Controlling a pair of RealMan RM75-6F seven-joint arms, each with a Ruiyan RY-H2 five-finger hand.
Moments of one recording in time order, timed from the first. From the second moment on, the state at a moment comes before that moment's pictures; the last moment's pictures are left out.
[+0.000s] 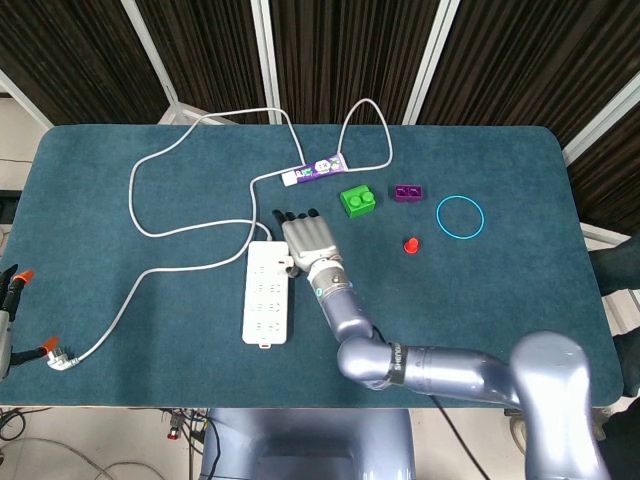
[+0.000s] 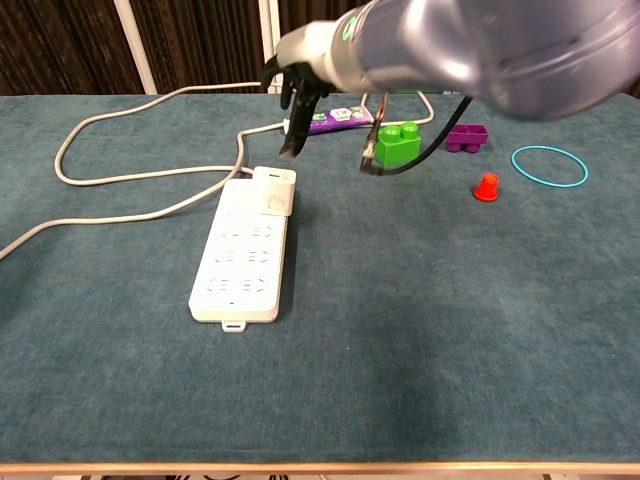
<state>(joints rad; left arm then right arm) -0.09 -1.12 -0.10 -1.68 1.32 1.46 0.14 1.30 -1.65 0.51 -1.50 -0.14 0.95 -0.94</state>
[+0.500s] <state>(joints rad) -0.09 -1.12 -0.10 -1.69 1.32 1.46 0.15 1.25 -1.53 0.42 -1.66 -0.17 0.97 -0.88</state>
